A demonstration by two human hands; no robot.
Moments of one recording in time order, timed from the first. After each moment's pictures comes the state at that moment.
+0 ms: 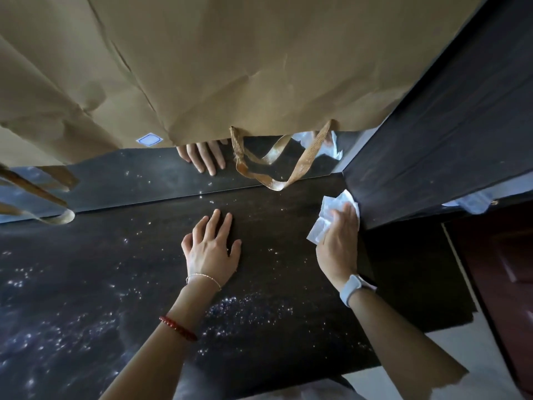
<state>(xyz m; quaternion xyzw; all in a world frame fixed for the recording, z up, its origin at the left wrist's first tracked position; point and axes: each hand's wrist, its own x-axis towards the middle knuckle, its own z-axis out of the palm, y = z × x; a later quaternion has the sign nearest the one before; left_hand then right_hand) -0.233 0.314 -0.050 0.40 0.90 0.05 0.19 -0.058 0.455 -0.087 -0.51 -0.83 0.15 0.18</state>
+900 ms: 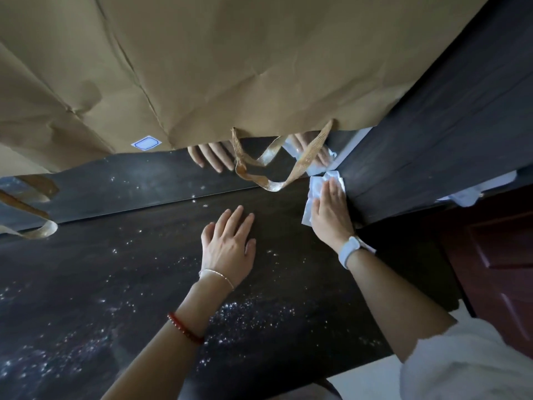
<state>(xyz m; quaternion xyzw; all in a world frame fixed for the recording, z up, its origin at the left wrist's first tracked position) -0.229 0.332 -0.047 0.52 0.83 0.10 0.19 -0.088 0.500 -0.076 -0.50 -0.85 0.17 0.02</state>
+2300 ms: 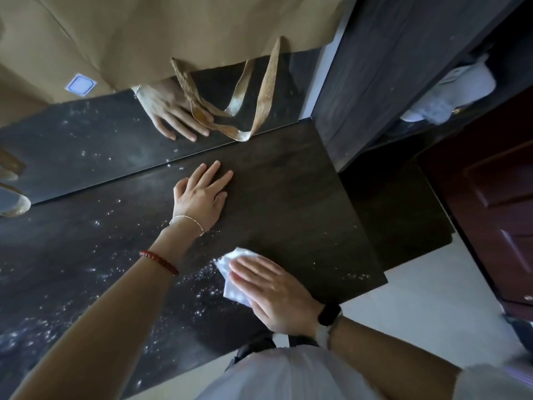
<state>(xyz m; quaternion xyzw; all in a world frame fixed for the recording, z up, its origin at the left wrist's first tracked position) -0.250 0.336 -0.063 0.57 0.80 0.05 0.18 -0.024 0.296 -0.081 -0.13 -0.97 0.23 0.02</state>
